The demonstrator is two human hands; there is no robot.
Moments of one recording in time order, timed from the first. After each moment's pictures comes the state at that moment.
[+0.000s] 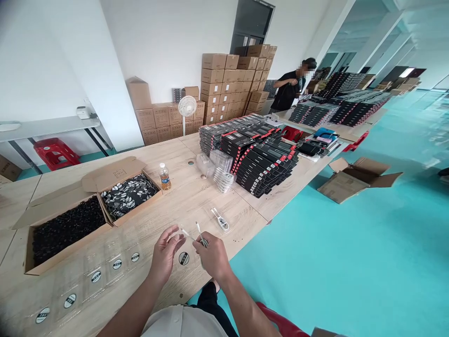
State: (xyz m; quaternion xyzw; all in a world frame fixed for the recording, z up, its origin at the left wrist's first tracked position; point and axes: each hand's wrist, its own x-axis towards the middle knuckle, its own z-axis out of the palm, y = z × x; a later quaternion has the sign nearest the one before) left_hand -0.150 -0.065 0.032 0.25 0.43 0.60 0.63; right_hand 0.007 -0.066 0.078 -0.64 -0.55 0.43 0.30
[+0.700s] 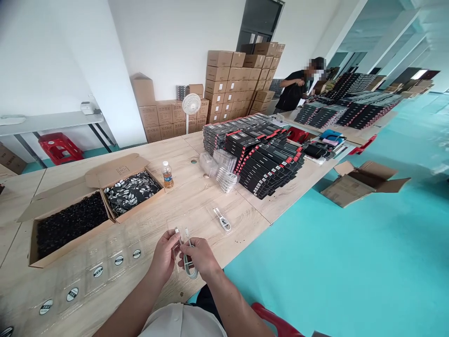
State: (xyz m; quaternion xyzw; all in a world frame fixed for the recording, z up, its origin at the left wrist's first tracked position) left_hand -0.151 -0.061 0.045 0.16 0.44 0.58 0.67; right_hand -0.033 -0.061 0.059 -0.56 -0.36 0.69 0.30
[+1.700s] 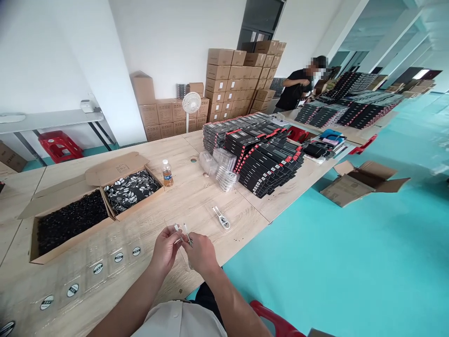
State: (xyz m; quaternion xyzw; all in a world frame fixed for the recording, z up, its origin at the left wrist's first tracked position) left_hand -0.145 -0.053 0.035 0.14 0.43 0.59 0.67; right_hand -0.028 -0.054 0.067 -0.65 -0.69 0.29 0.12
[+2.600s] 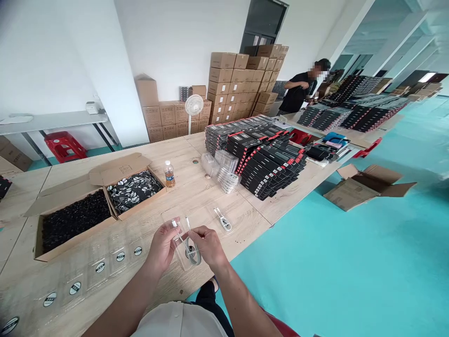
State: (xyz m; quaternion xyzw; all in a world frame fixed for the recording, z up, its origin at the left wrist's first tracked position) left_hand -0.155 -0.055 0.084 0.15 0.37 0.59 0.70; right_hand -0.012 -0.050 0.085 -0.57 -0.57 0.48 0.34
